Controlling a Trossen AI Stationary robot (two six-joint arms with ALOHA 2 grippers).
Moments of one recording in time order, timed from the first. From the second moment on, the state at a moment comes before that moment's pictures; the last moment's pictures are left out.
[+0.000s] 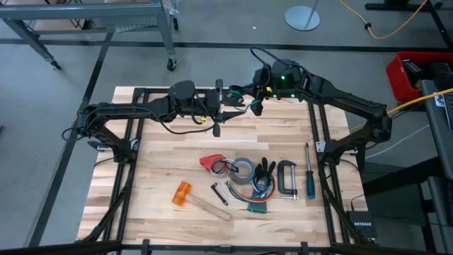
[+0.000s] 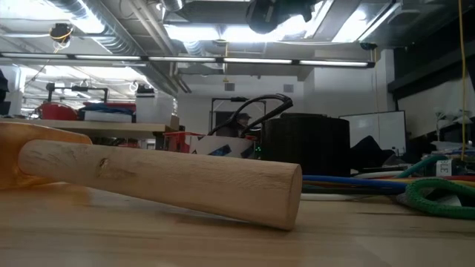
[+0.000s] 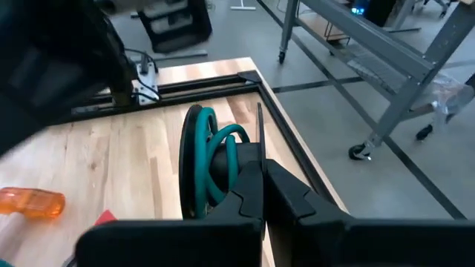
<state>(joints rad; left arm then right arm) 0.20 1.52 1.31 0.27 0.20 0.23 -0.37 1.40 1.51 -0.52 -0.08 -0.07</state>
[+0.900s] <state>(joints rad) 0.20 1.52 1.31 0.27 0.16 0.22 -0.35 1.43 1.51 -0.42 -0.10 -0.08</state>
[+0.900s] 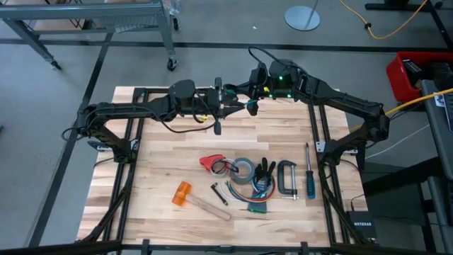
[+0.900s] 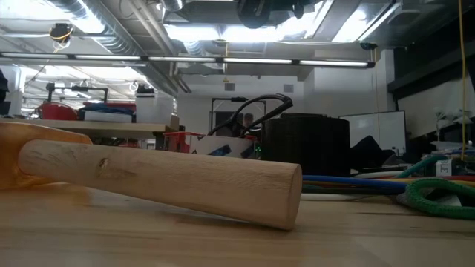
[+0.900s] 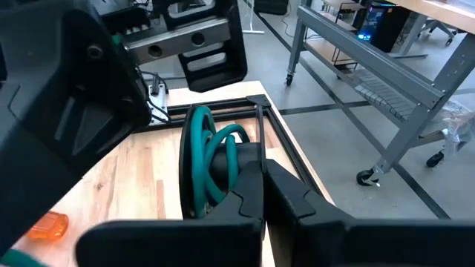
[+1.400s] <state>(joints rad) 0.20 1.52 1.31 0.30 0.06 0.24 -0.34 1.45 1.51 -0.42 -0.15 -0.07</state>
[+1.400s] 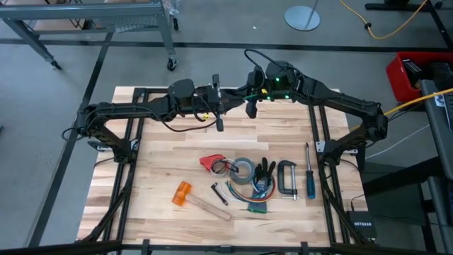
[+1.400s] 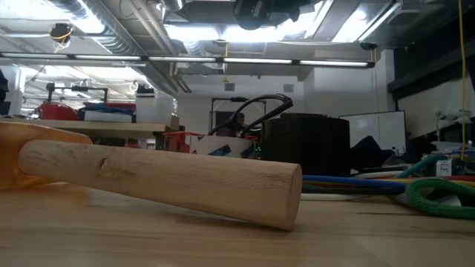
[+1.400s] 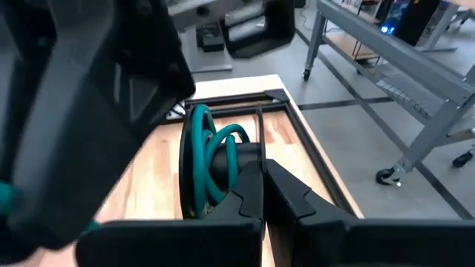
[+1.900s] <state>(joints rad) 0.25 1.49 1.31 0.26 -0.03 0.23 -0.34 1.45 1.51 -0.56 -0.15 -0.07</state>
